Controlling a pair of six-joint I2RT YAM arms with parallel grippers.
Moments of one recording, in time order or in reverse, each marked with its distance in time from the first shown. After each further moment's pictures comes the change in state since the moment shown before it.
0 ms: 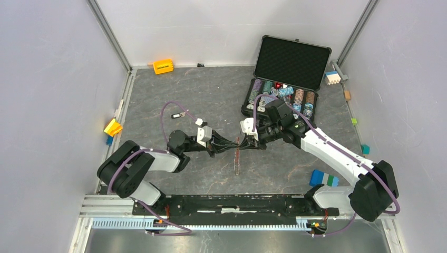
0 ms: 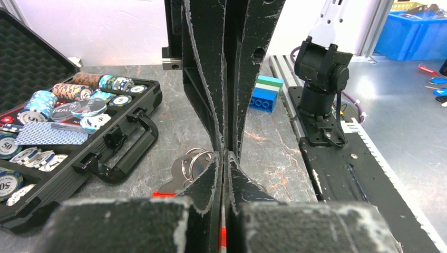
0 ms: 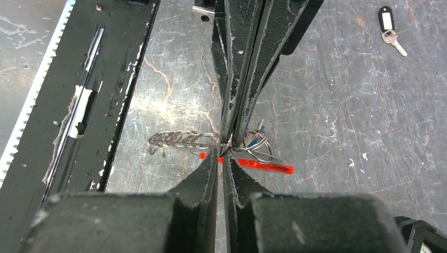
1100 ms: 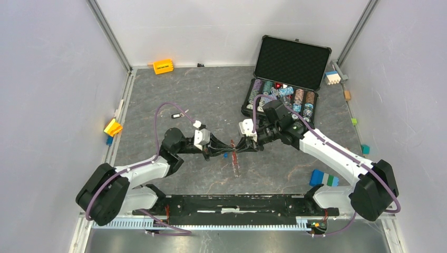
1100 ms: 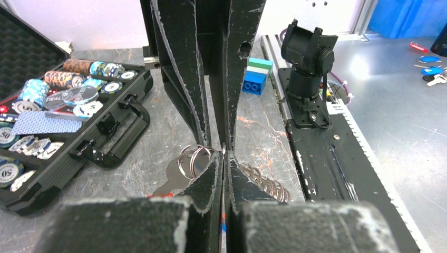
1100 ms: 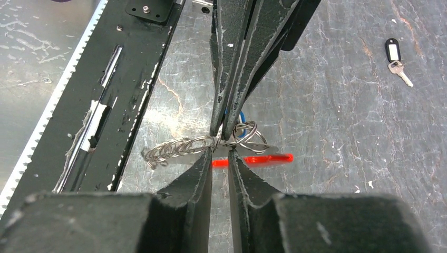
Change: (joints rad) left arm 0.001 -0.306 0.002 -0.474 0.024 0.146; right arm 0.028 0.002 -0.003 0.049 -0.050 0.031
